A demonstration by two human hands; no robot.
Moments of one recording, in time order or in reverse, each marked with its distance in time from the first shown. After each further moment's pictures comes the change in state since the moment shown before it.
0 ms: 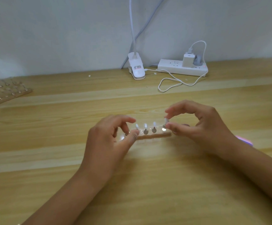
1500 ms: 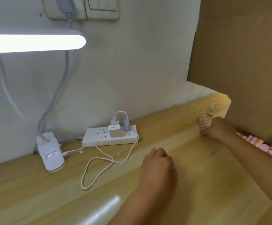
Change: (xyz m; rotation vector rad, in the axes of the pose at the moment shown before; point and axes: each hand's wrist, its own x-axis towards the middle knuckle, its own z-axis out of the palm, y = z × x) left_hand 0.174 0.114 0.272 0.238 -0.587 0.441; right_hand 0.077 0.195 -0.297 -0.773 0.376 1.155
